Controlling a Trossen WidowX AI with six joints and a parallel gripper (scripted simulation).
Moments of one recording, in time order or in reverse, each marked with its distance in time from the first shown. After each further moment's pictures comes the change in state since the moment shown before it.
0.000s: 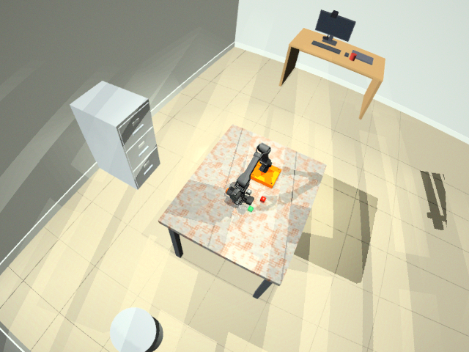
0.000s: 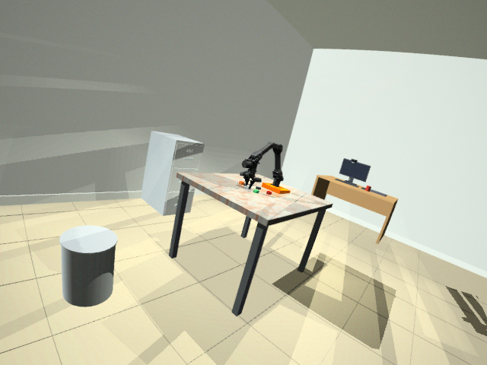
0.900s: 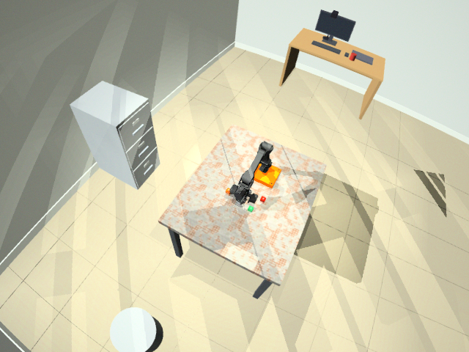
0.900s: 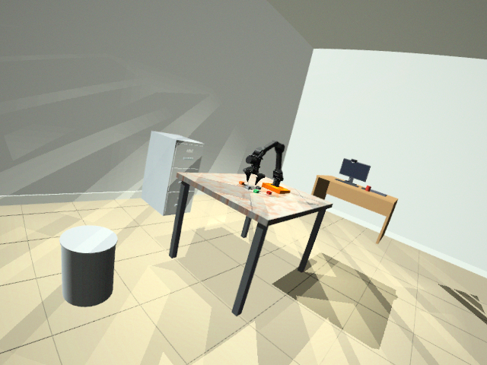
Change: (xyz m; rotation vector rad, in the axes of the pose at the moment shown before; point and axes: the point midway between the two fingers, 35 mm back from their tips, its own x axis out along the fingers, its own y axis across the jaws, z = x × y) arm -0.041 0.021 -0.002 -0.011 -0.002 -0.001
